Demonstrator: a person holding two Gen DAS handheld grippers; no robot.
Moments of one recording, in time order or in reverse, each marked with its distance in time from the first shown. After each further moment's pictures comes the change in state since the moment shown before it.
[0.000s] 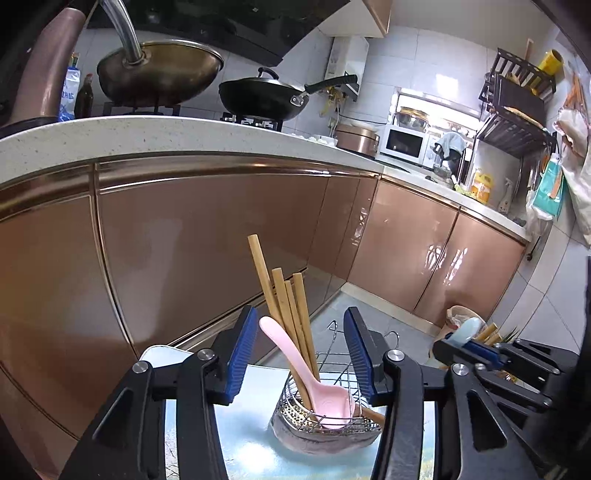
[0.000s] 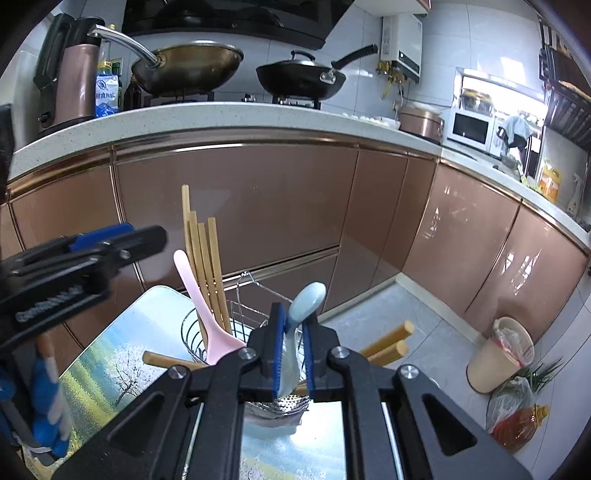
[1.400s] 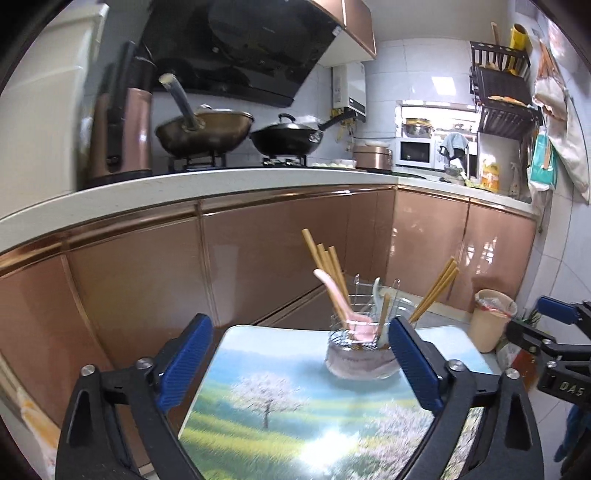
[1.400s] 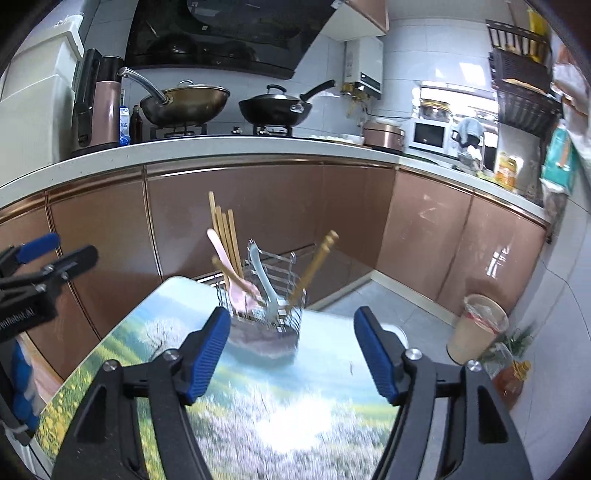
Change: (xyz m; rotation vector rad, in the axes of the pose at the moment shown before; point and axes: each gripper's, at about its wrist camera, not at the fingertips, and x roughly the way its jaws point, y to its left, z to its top) left arm -0.168 -0.002 -0.068 0.139 -0.120 0.187; right arm -0.169 0.010 -0.086 0.088 -0.109 -0.099
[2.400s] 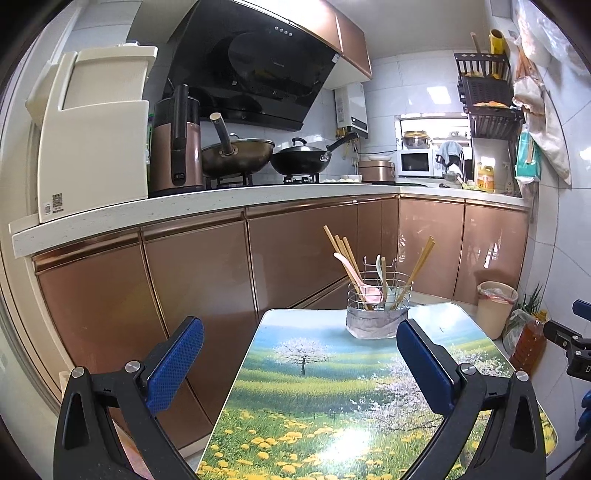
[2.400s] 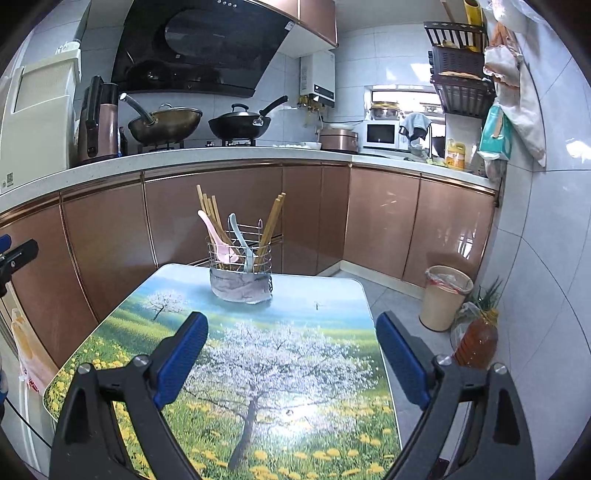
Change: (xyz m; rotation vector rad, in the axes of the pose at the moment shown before) left arm -0.130 0.031 -0.055 0.046 -0.069 0.037; right arm -0.126 -0.008 -0.099 0.102 -0.064 -0.097
